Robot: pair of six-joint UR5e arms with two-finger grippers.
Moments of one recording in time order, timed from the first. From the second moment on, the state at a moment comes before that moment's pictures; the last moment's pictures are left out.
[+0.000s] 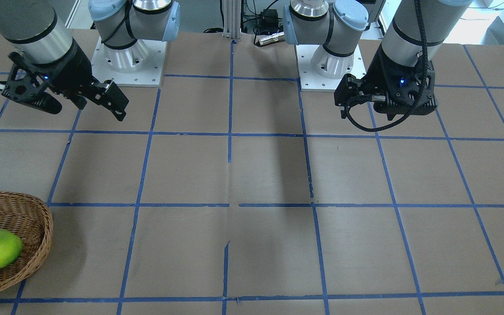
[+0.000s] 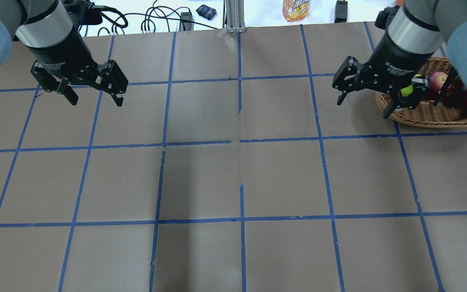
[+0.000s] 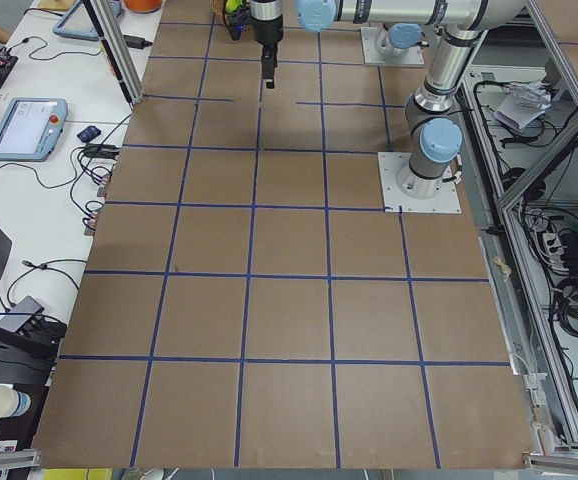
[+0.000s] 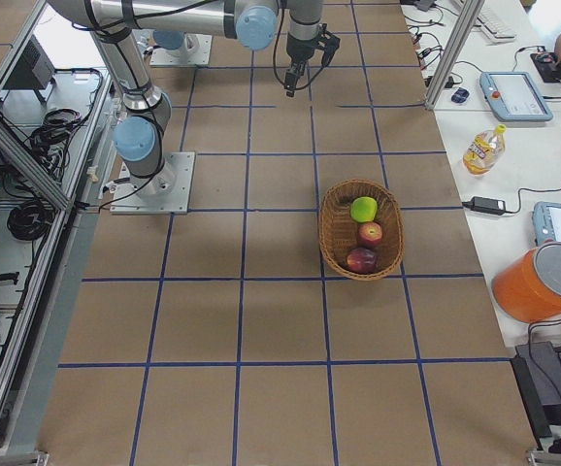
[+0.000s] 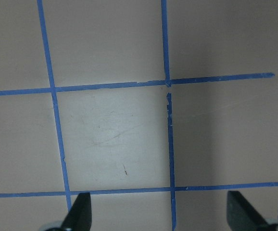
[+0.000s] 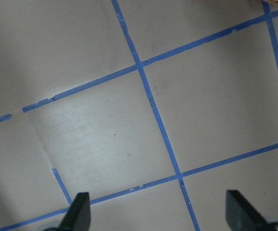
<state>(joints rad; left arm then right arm) -1.53 -1.60 -1.53 -1.64 1.62 0.09 1.52 -1.61 1.66 -1.55 -1.49 0.28</state>
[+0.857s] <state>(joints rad) -1.53 -1.60 -1.53 -1.64 1.62 0.09 1.55 -1.66 1.68 -1.52 -1.56 0.28</state>
